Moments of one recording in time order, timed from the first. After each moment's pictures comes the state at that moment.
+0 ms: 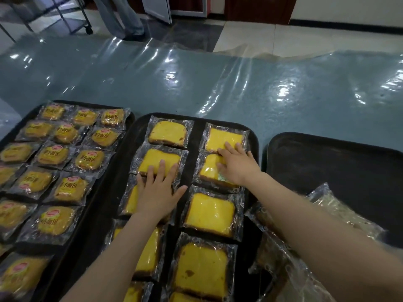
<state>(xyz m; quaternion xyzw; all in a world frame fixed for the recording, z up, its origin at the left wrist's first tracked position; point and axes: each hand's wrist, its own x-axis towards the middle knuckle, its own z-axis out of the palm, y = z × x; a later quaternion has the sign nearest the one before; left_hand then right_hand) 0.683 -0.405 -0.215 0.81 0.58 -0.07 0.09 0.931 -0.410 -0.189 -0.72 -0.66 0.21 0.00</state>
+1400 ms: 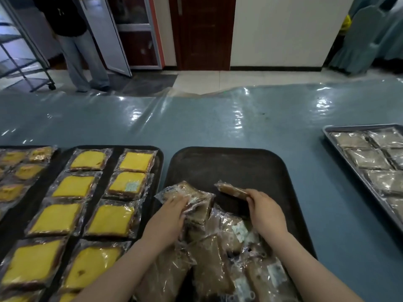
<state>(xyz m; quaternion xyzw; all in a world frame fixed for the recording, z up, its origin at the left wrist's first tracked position) 0.913 -0.575 -0.181 0.88 0.42 0.06 0.20 1.152 -0.691 -0.175 -0.84 -0.49 0.07 0.24</state>
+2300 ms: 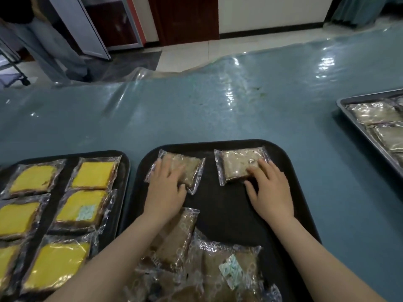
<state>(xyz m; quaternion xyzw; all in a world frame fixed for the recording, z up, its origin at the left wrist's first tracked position) 1.037 -0.485 -0.207 0.87 0.46 0.10 0.15 1.250 -0.627 -0.239 -0.86 -0.47 0.03 0.20</state>
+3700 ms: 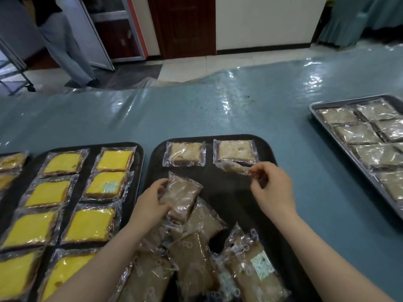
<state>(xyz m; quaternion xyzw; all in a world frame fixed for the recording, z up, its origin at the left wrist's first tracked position) 0.944 -0.556 -0.174 0.78 0.51 0.12 0.34 1.191 -0.711 -0.149 -0.79 -0.44 0.05 0.42</state>
